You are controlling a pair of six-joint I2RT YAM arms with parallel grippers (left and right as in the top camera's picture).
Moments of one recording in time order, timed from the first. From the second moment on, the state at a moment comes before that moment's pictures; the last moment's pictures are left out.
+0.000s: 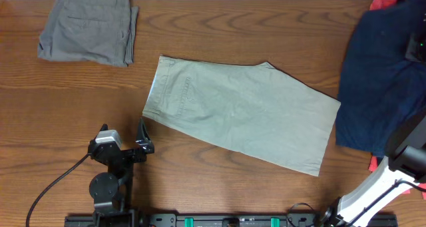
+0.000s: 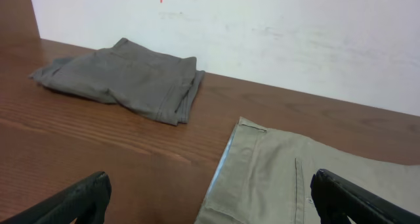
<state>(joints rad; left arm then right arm) 0.09 0.01 0.02 -0.11 0.04 -0.20 -0.50 2.08 1.90 -0.85 0.23 -0.17</state>
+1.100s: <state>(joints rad) 0.09 0.01 0.02 -0.11 0.04 -0.20 -0.46 1.88 1.91 -1.22 -0.19 0.11</state>
